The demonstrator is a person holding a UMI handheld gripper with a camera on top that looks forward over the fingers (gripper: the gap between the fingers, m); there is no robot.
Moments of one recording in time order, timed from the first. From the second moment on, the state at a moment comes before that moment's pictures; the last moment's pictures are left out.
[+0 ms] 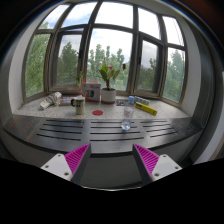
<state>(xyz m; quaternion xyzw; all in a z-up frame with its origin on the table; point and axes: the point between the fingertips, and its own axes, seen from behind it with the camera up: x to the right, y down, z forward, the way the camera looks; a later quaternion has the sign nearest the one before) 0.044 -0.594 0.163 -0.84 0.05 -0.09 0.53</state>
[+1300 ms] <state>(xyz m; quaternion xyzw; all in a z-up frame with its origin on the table) 0.213 -0.209 0.079 -0.77 0.00 -0.02 0.64</state>
